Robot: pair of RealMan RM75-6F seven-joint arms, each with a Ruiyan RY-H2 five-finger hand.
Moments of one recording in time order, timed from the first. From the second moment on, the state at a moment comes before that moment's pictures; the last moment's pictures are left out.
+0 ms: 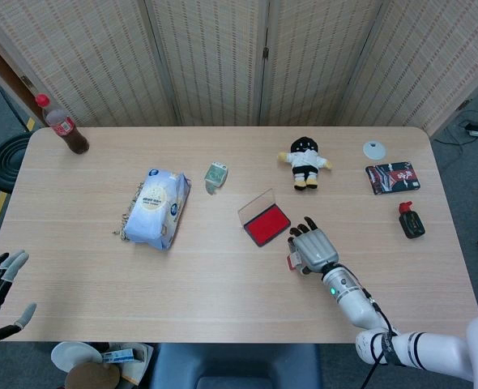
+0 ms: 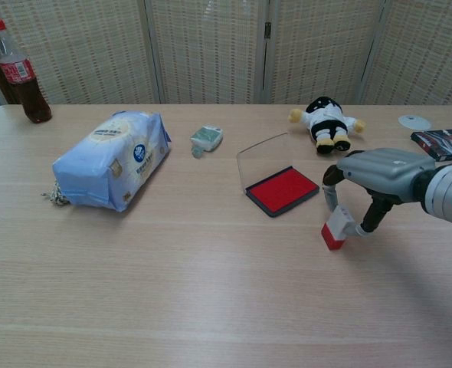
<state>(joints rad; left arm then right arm) -0.04 -0.99 0.04 -1.61 1.70 1.62 -0.17 0.72 -1.54 0.05 -1.47 -0.98 0.91 -0.54</state>
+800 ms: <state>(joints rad) -0.04 -0.99 0.04 -1.61 1.70 1.63 -0.18 0.77 -1.47 0.04 -1.56 -0.89 0.82 -0.57</state>
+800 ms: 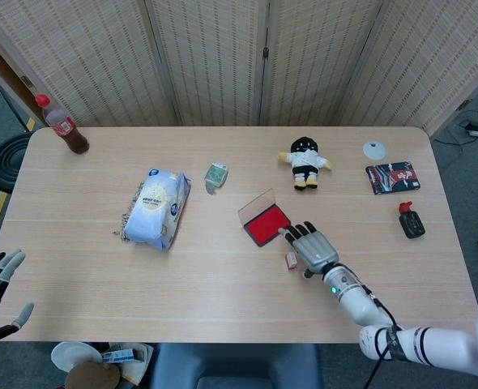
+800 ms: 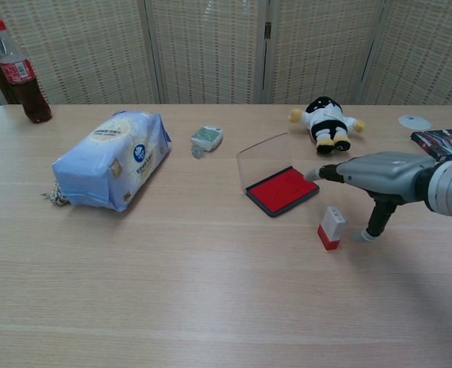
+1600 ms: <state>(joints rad) -0.06 -1.00 0.03 -1.63 1.64 1.55 -0.10 0.38 -1.30 -0.10 -1.56 -1.37 1.43 -0.36</state>
